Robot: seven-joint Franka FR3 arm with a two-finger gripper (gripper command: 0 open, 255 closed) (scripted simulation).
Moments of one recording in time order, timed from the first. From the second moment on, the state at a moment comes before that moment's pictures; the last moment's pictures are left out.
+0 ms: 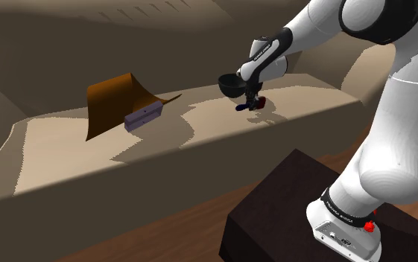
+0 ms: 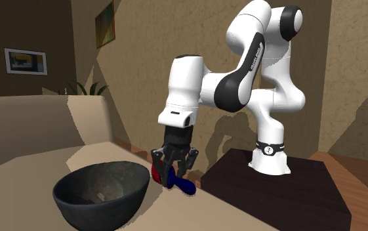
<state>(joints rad) 0.11 0.26 -0.46 -2.22 0.04 2.55 -1.41</state>
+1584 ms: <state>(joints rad) 0.15 0.05 -0.50 -2.11 -0.09 2.26 -1.34</state>
